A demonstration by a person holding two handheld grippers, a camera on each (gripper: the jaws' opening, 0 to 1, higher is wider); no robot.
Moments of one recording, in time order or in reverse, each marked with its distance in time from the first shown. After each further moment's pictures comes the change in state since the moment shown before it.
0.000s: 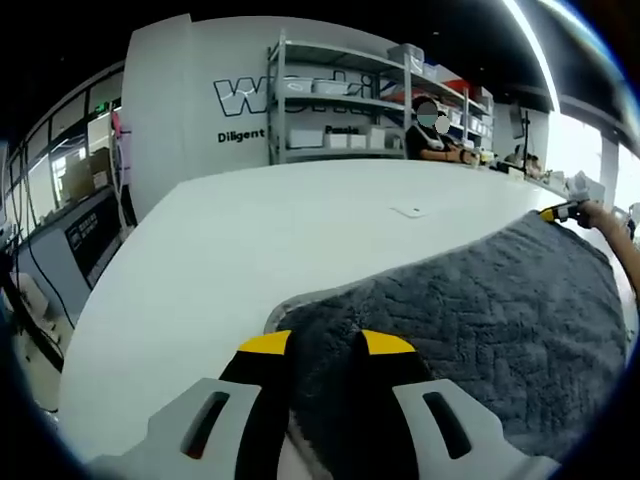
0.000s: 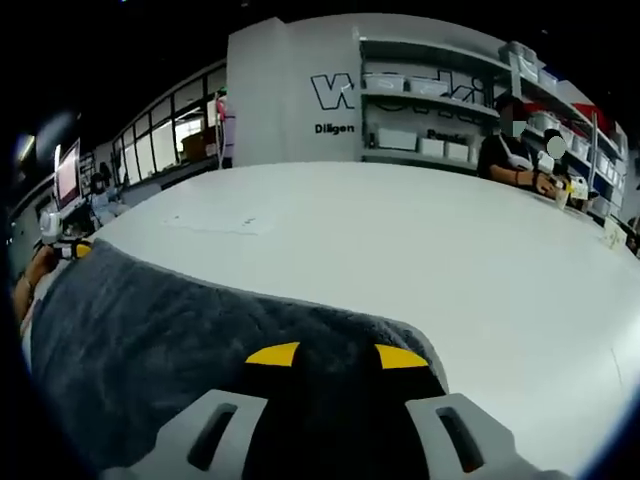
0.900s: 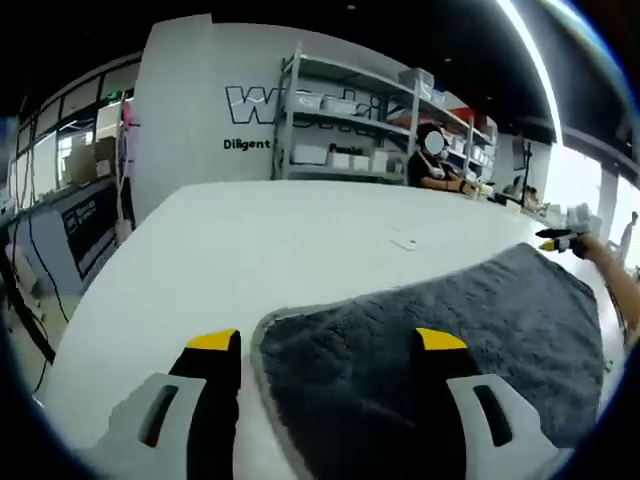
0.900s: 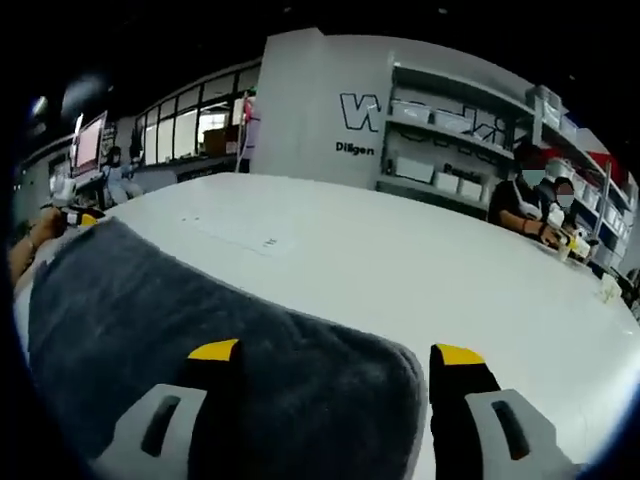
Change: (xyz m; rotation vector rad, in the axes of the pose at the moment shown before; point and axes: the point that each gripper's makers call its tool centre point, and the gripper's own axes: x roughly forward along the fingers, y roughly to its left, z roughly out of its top) left arm -0.020 -0.010 0.018 -0.135 -0.094 -0.070; right arm -0.031 0.006 0.036 -0.154 -0.069 0.010
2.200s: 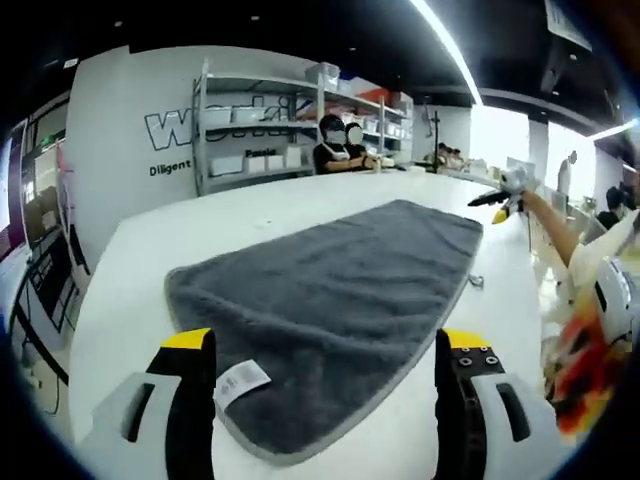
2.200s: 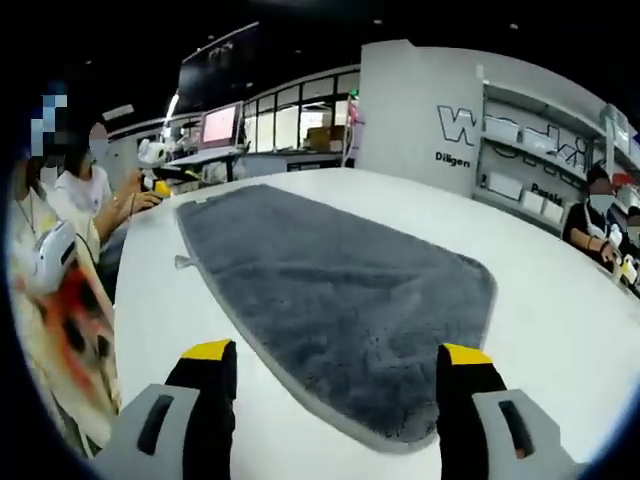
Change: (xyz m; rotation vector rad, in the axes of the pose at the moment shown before) left arm -0.172 -0.109 -0.045 0.296 0.062 -0.247; right arm -0.186 0.087 -0.090 -0.196 -0.005 0.437
